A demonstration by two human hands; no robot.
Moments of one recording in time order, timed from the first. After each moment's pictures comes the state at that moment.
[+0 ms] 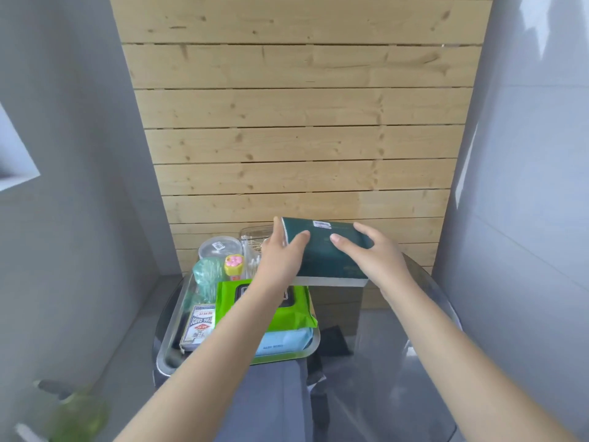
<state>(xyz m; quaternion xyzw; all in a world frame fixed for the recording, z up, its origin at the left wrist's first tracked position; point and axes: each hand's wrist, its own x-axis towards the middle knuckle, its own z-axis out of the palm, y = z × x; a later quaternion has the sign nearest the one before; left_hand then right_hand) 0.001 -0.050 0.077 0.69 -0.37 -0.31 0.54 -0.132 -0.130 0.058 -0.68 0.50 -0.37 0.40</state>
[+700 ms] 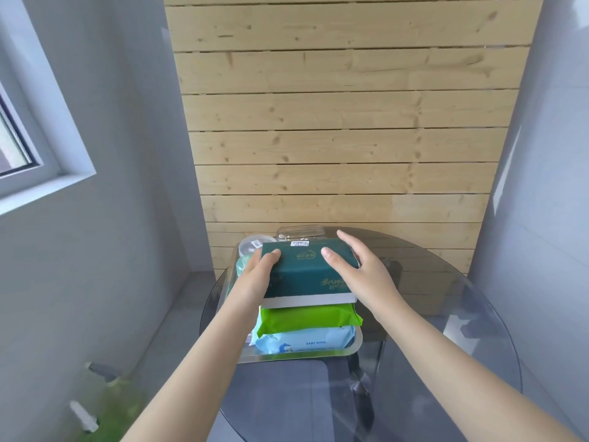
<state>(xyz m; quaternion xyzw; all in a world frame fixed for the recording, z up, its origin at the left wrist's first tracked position) 0.089 0.015 0.047 0.68 -0.23 -0.38 0.58 -0.066 -0.073 0.046 -0.73 0.39 -0.33 0.45</state>
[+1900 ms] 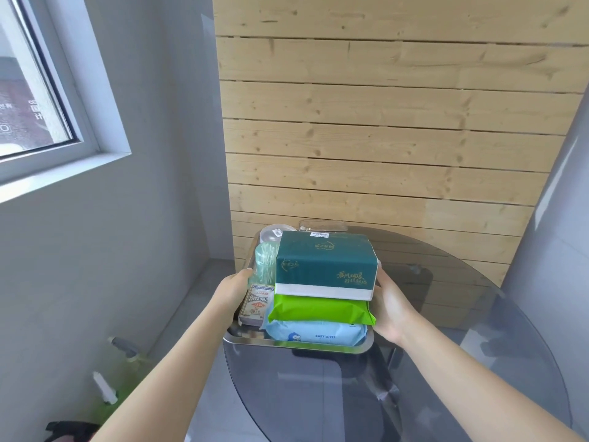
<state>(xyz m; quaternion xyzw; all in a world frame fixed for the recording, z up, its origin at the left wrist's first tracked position) 0.182 0.029 -0.015 0.77 -0.13 -0.34 0.52 -0.036 -0.116 -0.030 -0.41 0.30 -0.22 0.83</state>
